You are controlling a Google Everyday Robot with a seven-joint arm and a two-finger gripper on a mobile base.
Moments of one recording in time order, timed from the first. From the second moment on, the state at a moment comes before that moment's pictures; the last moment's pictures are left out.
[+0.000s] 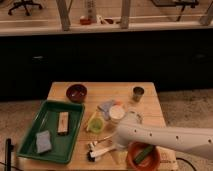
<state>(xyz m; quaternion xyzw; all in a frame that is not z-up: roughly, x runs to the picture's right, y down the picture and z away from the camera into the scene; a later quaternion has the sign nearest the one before) 0.060 0.333 0.757 -0.36 -0.15 -0.11 0.92</state>
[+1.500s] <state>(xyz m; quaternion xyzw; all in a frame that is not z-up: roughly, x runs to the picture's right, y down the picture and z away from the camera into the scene) 0.081 0.304 0.762 -0.35 -0.16 -0.11 0.92</state>
